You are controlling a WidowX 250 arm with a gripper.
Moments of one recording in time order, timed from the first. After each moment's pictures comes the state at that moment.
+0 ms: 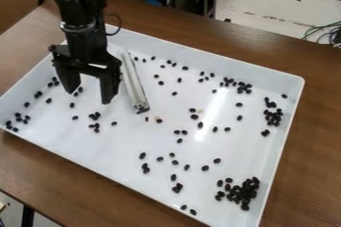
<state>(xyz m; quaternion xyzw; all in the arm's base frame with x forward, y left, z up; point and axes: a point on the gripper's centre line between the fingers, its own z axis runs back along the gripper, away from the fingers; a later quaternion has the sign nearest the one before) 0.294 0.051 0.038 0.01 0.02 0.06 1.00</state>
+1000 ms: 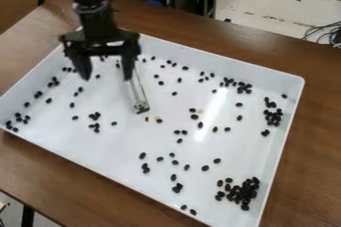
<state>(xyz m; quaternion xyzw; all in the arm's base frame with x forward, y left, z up) 0.326 0.026 0.058 -0.02 -0.04 0.20 0.98</state>
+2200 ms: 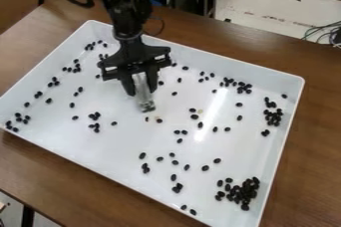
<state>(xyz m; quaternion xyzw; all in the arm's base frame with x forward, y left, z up) 0.353 0.008 0.011 -0.03 -0.04 0.34 0.94</state>
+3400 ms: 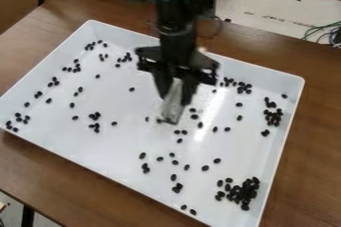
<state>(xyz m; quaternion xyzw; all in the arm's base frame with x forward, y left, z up) 0.318 -0.089 0.060 -0.02 -0.03 0.02 1.00</state>
